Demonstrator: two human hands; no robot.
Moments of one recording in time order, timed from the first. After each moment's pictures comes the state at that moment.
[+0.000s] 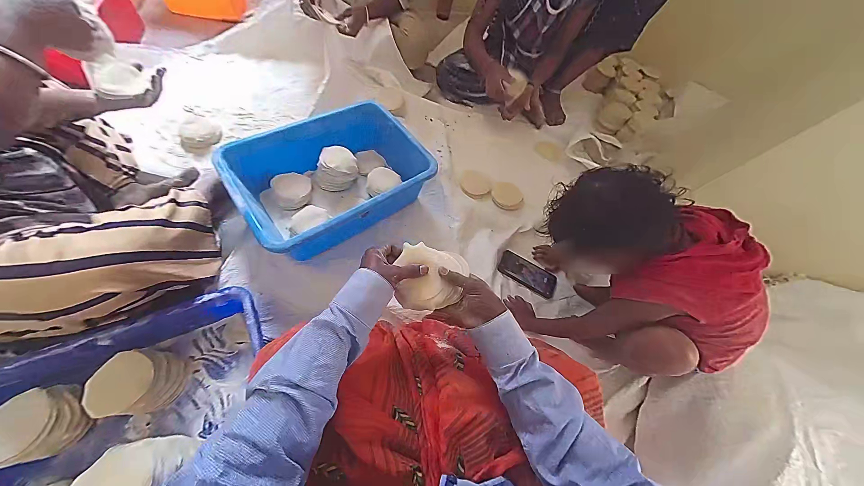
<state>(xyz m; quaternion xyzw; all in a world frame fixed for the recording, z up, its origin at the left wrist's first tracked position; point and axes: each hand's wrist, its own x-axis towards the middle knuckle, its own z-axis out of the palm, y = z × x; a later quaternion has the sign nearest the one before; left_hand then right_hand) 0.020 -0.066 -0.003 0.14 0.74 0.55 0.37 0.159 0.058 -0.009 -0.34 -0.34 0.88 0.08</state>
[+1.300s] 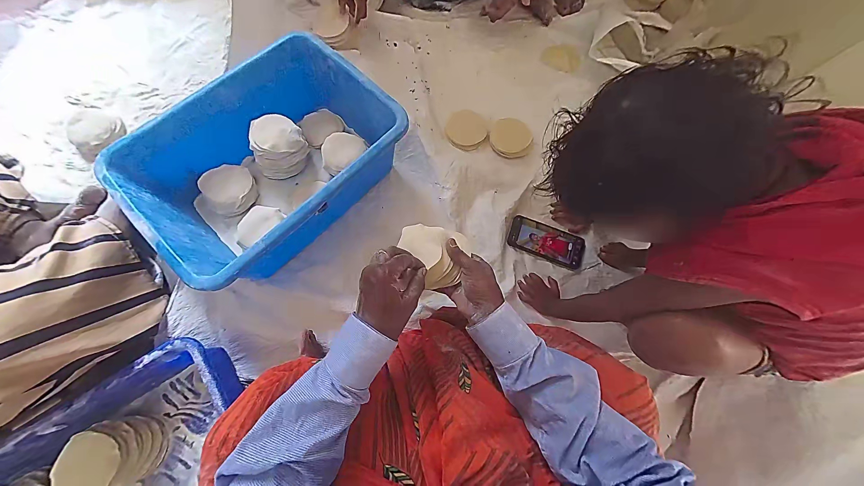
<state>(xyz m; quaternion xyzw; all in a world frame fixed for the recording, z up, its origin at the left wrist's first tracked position) 0.032 -0.015 -0.076 0.44 0.76 0.47 0.08 0.123 0.107 -0.079 -0.47 -0.32 0.80 0.18</state>
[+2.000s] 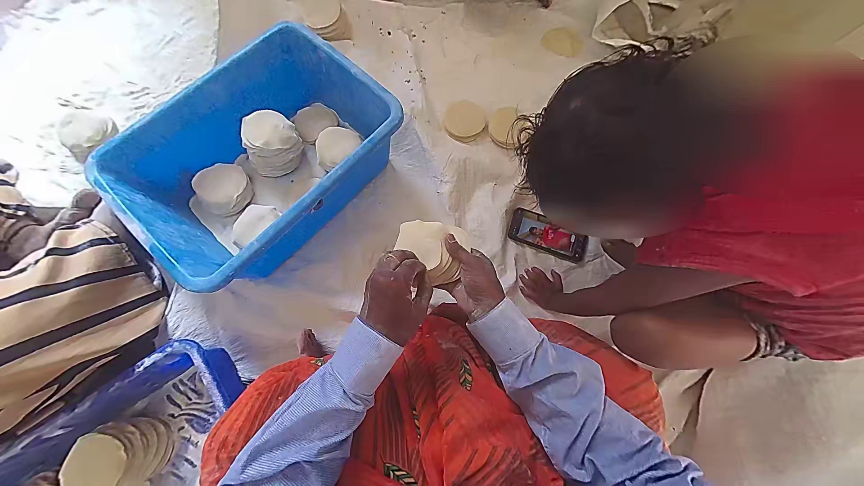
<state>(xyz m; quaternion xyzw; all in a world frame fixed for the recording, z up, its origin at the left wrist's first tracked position) 0.046 -0.013 -0.077 0.49 0.76 0.42 0.01 0.123 0.108 -0.075 -0.48 -0.33 0.79 0.18</state>
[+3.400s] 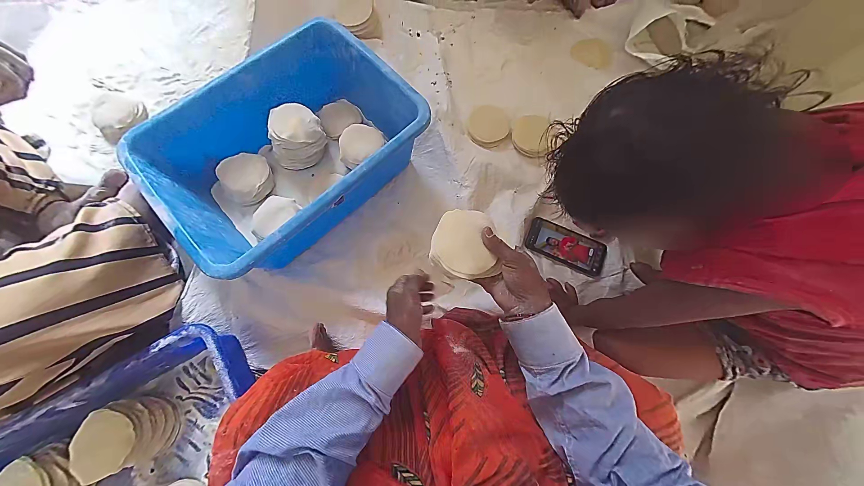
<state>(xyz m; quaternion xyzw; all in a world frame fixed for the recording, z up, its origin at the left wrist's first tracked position) 0.061 -0.006 -0.068 -0.11 0.67 0.59 0.44 0.132 0.133 -0.066 -0.46 -0.34 0.79 0.20</state>
